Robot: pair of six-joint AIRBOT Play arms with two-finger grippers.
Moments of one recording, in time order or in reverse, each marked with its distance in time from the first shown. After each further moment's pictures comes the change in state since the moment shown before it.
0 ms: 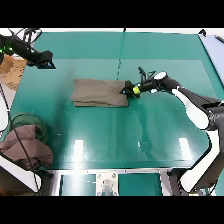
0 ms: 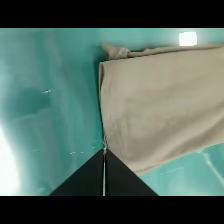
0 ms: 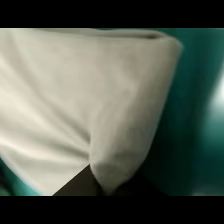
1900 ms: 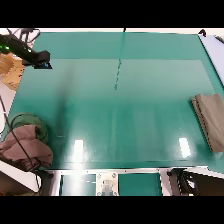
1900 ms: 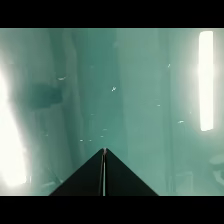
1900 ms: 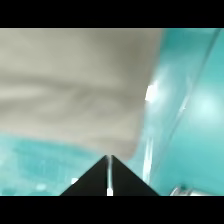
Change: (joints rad) left arm -0.002 0.079 -0.031 0.046 -0.010 -0.026; right arm -1.450 0.583 -0.342 -0.798 0.463 0.344
